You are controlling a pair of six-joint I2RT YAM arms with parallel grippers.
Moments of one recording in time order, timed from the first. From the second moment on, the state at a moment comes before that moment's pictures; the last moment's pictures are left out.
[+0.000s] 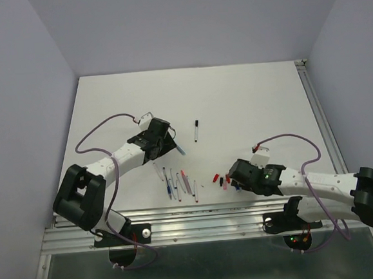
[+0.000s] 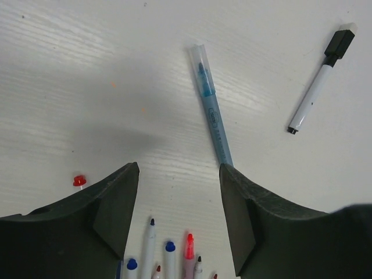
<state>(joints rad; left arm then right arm) -0.58 1.43 0.83 -0.32 -0.29 -0.91 1.02 1.12 0.52 -0.62 0.57 1.27</state>
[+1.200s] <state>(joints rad) -0.57 1.94 1.28 -0.50 -0.45 -0.96 1.02 0.76 0.46 -0.62 0.57 1.20</state>
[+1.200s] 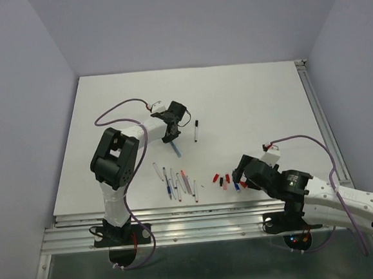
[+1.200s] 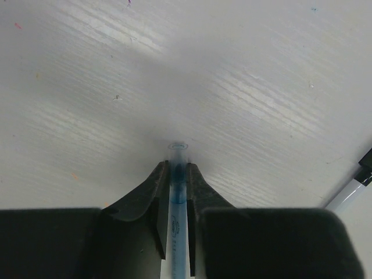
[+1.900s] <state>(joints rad) -0.58 1.53 0.97 -0.38 -0.30 -0.97 1.02 0.80 0.46 -0.30 0.28 0.91</state>
